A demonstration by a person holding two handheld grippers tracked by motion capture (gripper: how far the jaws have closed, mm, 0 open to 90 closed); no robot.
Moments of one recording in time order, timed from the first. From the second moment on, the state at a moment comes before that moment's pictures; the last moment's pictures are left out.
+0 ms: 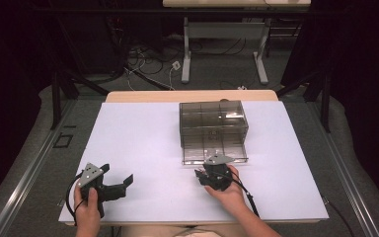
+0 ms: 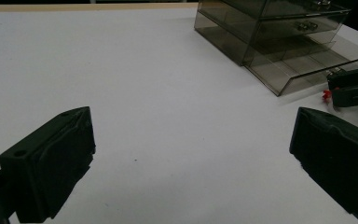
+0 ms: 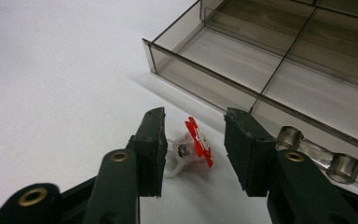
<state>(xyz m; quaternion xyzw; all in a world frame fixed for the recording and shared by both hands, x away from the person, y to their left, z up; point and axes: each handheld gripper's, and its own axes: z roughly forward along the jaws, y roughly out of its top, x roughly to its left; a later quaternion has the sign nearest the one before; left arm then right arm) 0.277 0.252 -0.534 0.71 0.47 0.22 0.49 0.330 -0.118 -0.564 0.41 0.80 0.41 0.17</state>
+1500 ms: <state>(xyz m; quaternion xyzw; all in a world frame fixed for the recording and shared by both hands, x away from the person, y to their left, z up) 0.277 0.252 -0.534 0.71 0.47 0.21 0.49 0.331 -0.119 -0.566 0.42 0.80 0.40 0.15</state>
